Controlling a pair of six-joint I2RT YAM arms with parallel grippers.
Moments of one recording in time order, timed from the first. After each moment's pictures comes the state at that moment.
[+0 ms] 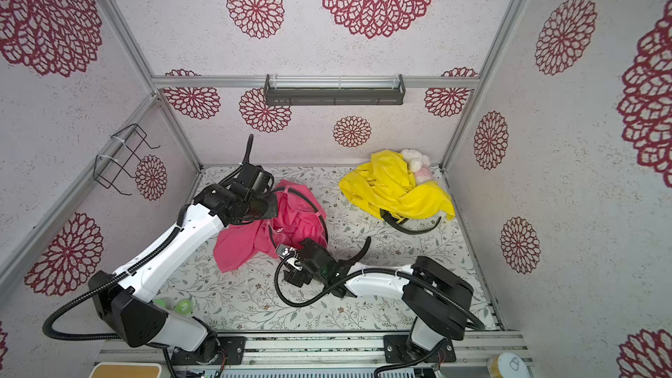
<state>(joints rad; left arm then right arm) -0.54 1.51 1.53 -0.99 -0.19 -0.55 1.11 1.62 0.84 0.21 0.17 -0.24</state>
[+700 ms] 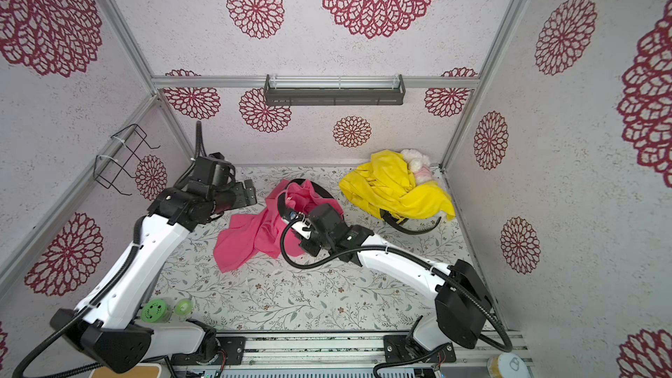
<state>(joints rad) -0.37 1.28 1.52 -0.96 -0.28 -0.46 0.89 1.48 1.22 -0.36 -0.07 -0.24</state>
